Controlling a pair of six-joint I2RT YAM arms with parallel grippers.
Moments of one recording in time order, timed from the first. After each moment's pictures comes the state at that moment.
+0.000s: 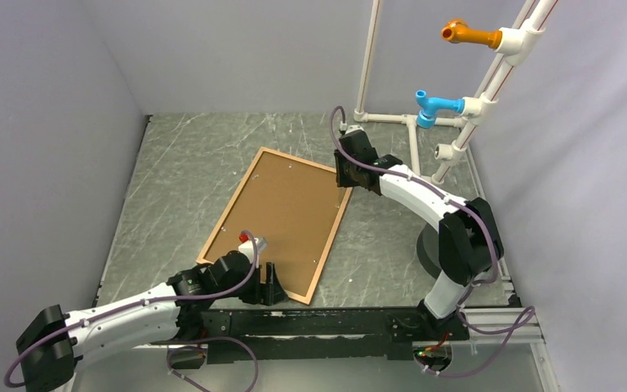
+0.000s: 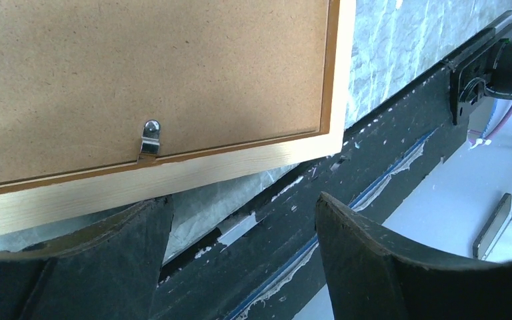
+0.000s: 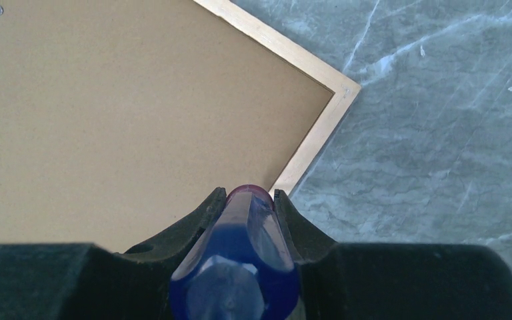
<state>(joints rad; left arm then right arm) -1.00 0.69 0.21 -0.24 0.09 -0.87 0.54 1.68 1.27 -0.39 0.15 0.31</state>
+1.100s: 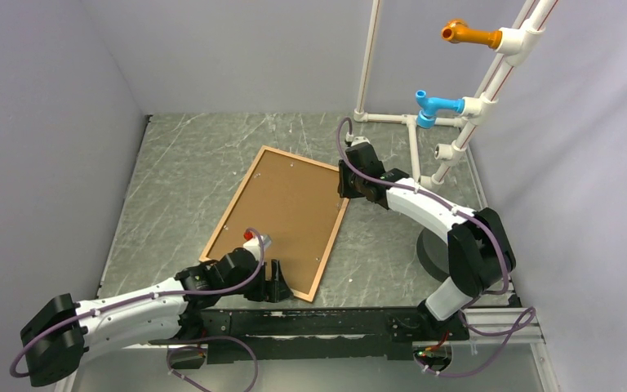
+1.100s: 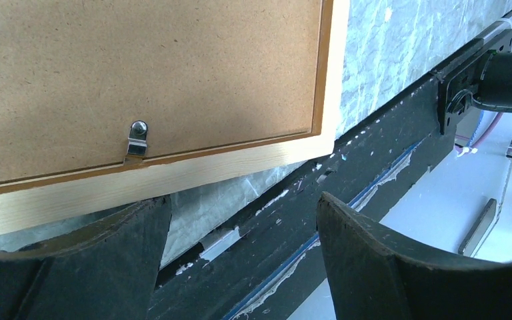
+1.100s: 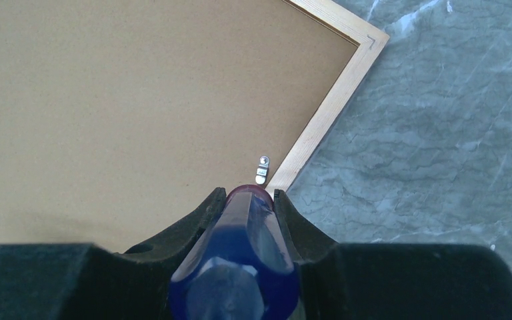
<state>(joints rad) -1.00 0.81 0.24 -0.15 0.09 -0.91 0.55 1.59 1.10 -0.30 0.11 0.36</state>
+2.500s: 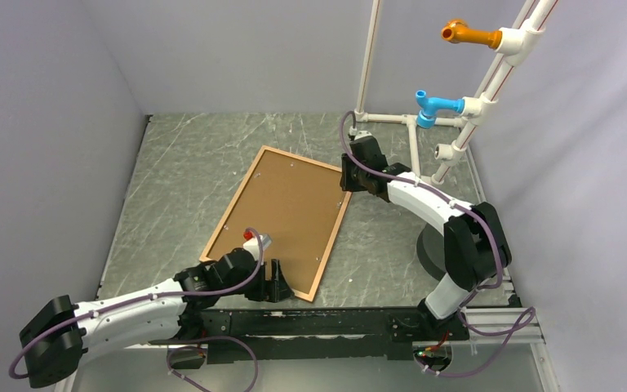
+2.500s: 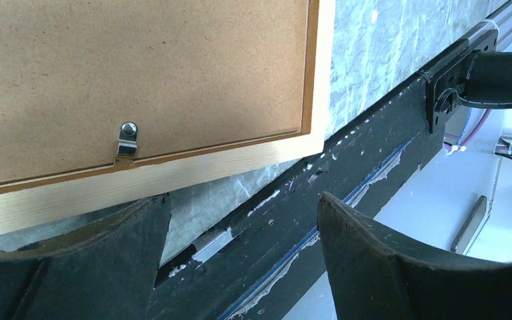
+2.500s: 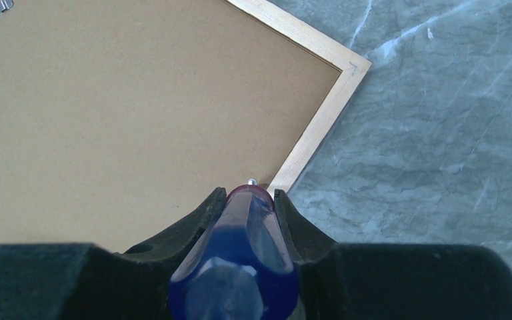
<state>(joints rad) -1.00 0.79 0.23 -0.14 0.10 -0.91 0.50 1.64 1.15 -0.29 0.07 0.34</state>
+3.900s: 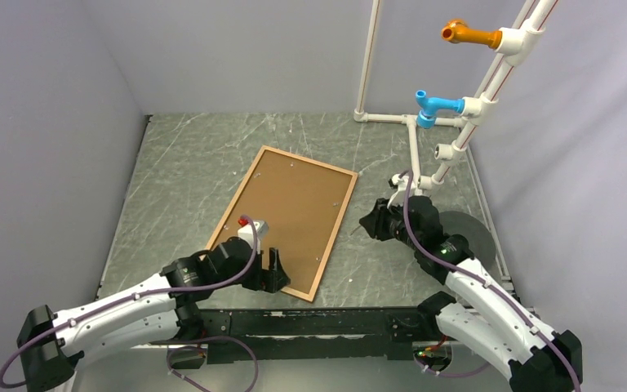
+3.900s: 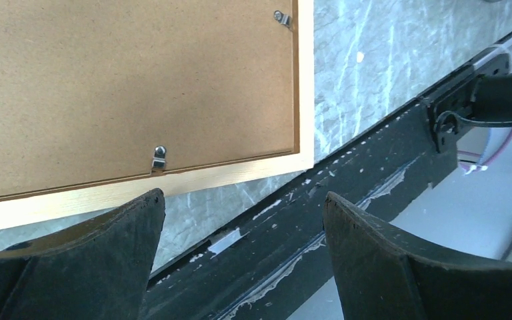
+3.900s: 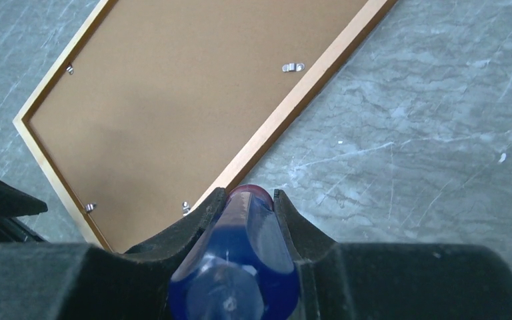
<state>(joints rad) -1.00 0.71 0.43 -0.41 -0.03 -0.79 0.51 0.79 0.56 -0.24 -0.08 0.35</state>
